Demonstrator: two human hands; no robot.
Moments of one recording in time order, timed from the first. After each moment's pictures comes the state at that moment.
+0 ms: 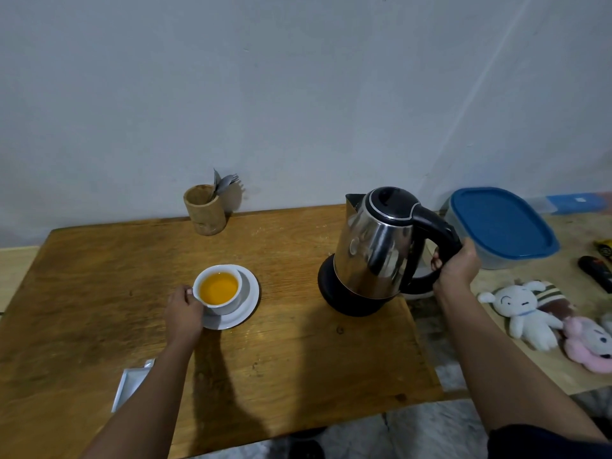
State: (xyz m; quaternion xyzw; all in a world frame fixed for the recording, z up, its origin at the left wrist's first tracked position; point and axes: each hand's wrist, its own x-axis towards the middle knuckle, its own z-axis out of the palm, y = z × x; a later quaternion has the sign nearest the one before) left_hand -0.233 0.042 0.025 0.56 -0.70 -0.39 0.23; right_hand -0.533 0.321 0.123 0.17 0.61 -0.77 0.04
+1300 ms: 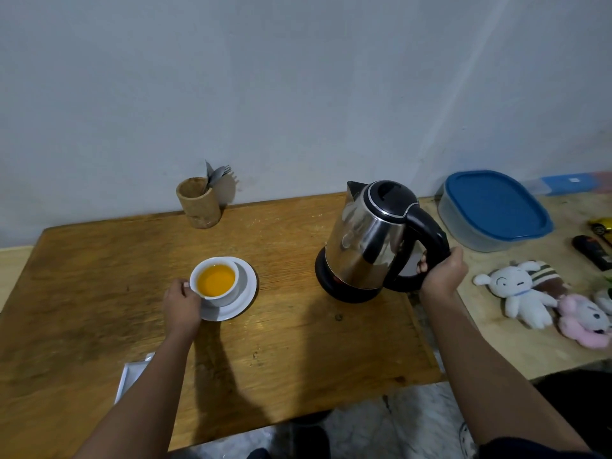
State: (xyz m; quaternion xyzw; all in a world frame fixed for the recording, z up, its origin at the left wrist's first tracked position) left_hand -0.233 0.047 0.034 0.58 -0.68 -0.39 0.22; right_hand -0.483 0.327 0.117 0.12 0.62 -0.77 0.01
